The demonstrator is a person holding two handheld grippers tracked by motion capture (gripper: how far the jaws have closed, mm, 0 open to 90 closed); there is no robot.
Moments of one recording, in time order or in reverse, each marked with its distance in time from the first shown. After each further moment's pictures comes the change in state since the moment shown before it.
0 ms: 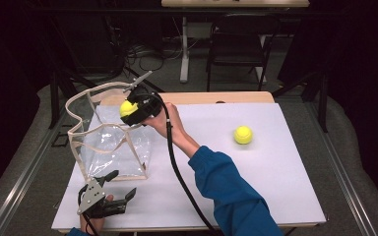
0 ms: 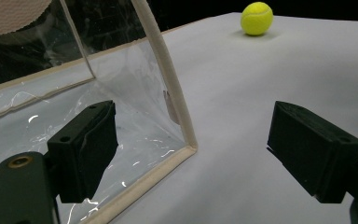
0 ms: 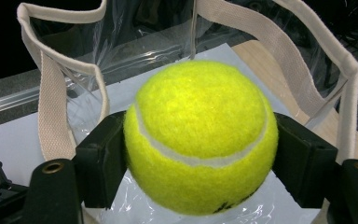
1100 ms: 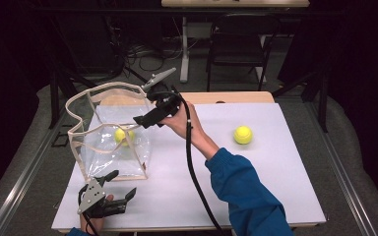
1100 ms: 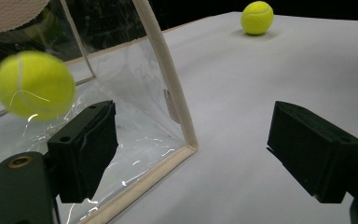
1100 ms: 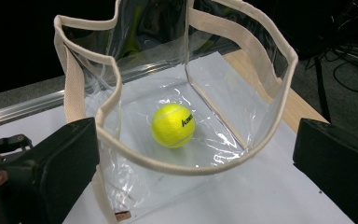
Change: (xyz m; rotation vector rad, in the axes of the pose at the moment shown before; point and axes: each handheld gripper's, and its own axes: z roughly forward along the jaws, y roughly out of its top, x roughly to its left) left arm 0.000 -0.001 0.001 0.001 0.002 -0.002; right arm -0.009 -0.018 -0.056 -0.072 0.003 0.001
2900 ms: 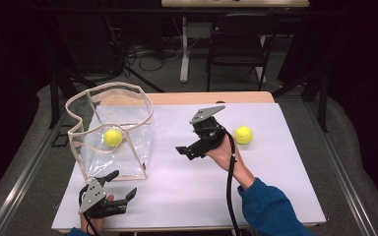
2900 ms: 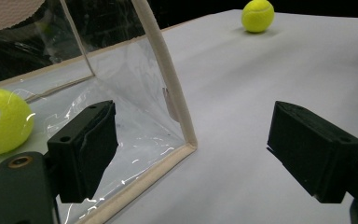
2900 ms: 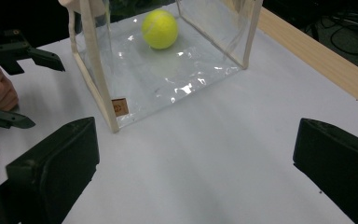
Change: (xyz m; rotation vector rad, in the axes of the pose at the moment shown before) left arm -0.001 0.000 0.001 0.008 0.003 0.002; right arm -0.008 -0.125 -0.055 0.021 -0.014 0.058
